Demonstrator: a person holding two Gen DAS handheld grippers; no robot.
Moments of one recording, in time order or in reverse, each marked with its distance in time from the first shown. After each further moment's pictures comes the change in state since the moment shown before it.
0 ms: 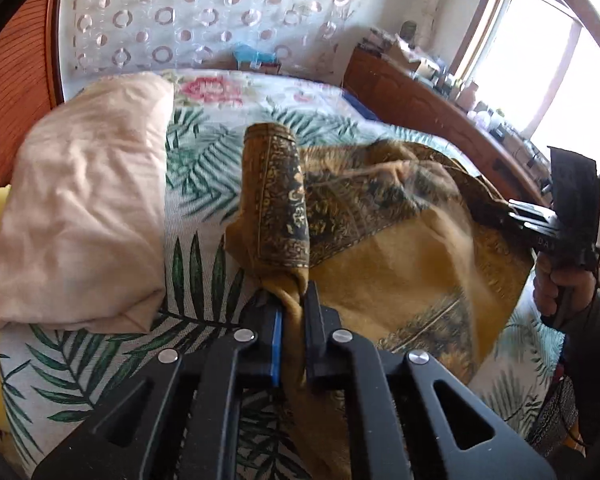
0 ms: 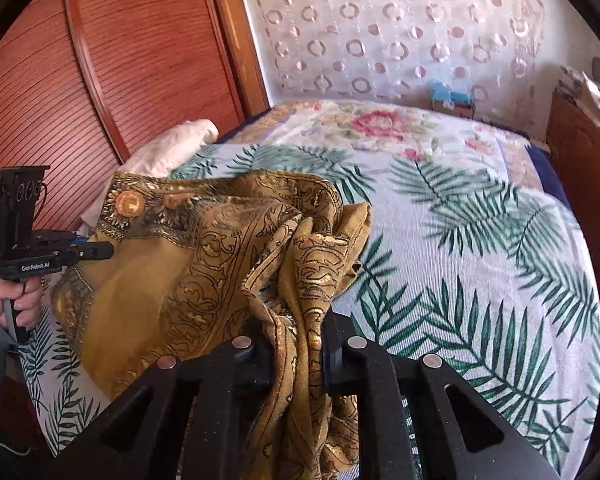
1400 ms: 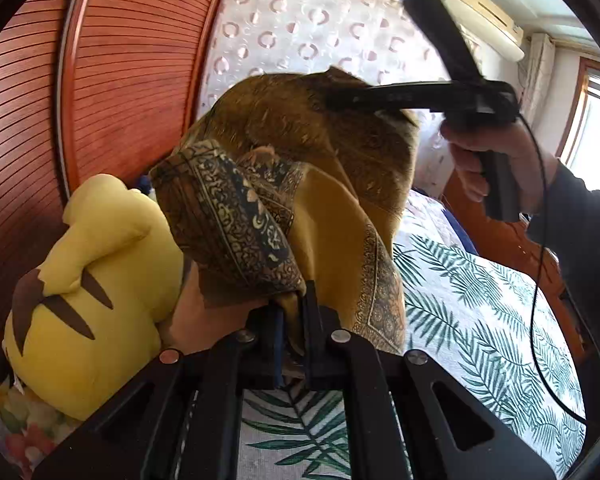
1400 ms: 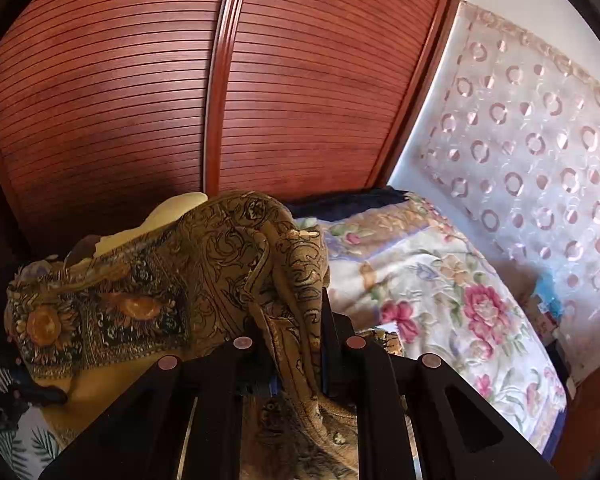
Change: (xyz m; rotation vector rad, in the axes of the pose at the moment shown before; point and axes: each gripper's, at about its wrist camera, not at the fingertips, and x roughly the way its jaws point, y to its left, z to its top) left arm -0.068 0.114 -0.015 -0.278 -0.338 0.251; right arm 0.253 0.188 0.287 -0.668 -0.018 0.173
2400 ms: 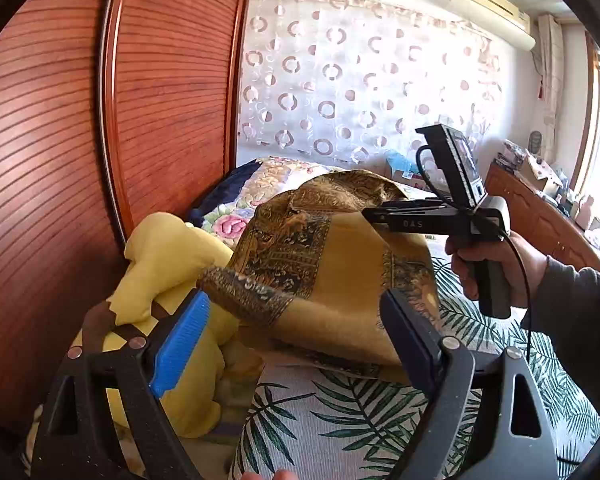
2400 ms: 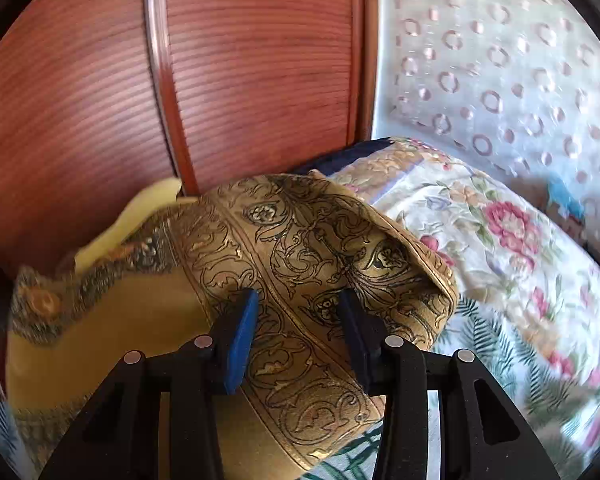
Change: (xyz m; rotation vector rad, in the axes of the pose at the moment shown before) left arm -0.039 0.013 0.012 0.093 -0.073 0.140; right arm 0.064 -0.035 -0.080 0.332 -0.006 0.008
